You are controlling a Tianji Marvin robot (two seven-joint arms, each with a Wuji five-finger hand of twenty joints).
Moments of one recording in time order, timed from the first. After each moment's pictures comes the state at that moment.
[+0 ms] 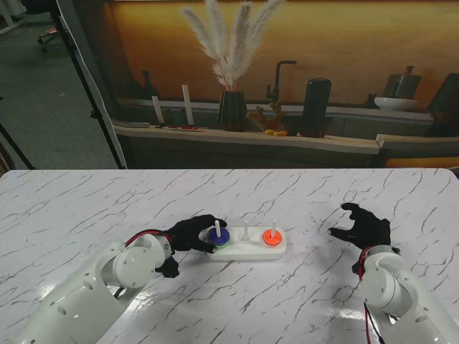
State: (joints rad) left arm 1.34 -1.07 -0.96 -1.43 0.46 -0.01 -0.23; right arm -1.62 -1.13 1.40 -1.42 -0.67 0.20 -0.21; left_hand 1.16 -0.28 0.07 0.03 0.34 0.10 0.16 0.52 0.25 0.28 0.08 0.41 0.28 0.33 0.21 0.48 -0.02 0.52 0.78 0.64; right_hand 0.28 -0.68 0.90 -0.13 0.31 -0.04 0.50 0.30 0.53 0.04 0.60 0.39 0.59 0.02 0.54 0.48 0.06 0.28 1.15 0.75
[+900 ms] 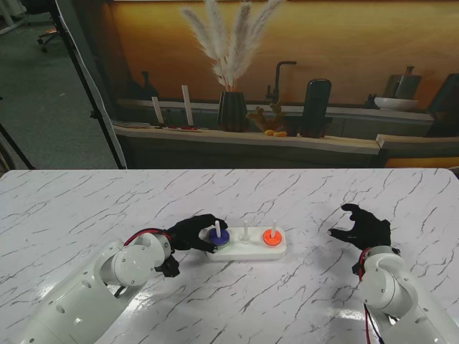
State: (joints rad) left arm 1.34 -1.07 -0.96 -1.43 0.42 0.00 -0.25; right arm -1.62 -1.13 1.40 -1.42 -0.68 0.20 -0.21; left_hand 1.16 -0.28 0.02 0.03 0.36 0.06 0.27 0.66 0.25 0.28 0.08 0.41 0.28 0.33 0.21 0.48 -0.02 0.52 0.78 0.61; right_hand 0.28 -0.68 0.90 -0.13 0.31 -0.04 0.50 0.30 0.53 0.04 0.60 0.39 0.59 0.02 0.54 0.48 0.06 0.28 1.15 0.75
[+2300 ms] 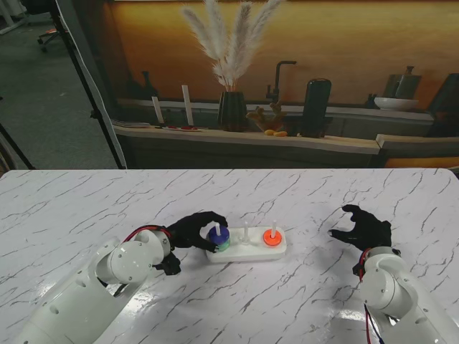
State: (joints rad) left arm 1.37 -1.07 -1.01 -1.50 0.36 0.03 -0.29; right arm -1.63 -1.13 1.40 -1.42 -0.68 0.21 -0.21; left_hand 1.16 -0.37 0.07 0.05 0.32 0.08 0.42 0.84 0.25 0.28 0.08 0.42 0.26 0.33 0.19 0.48 -0.06 0.52 0.76 0.58; right_hand 0.28 -0.68 0.90 -0.13 0.31 -0.04 0.50 0.30 0.53 0.04 0.60 0.39 0.59 0.02 0.54 0.48 0.06 0.28 1.16 0.75
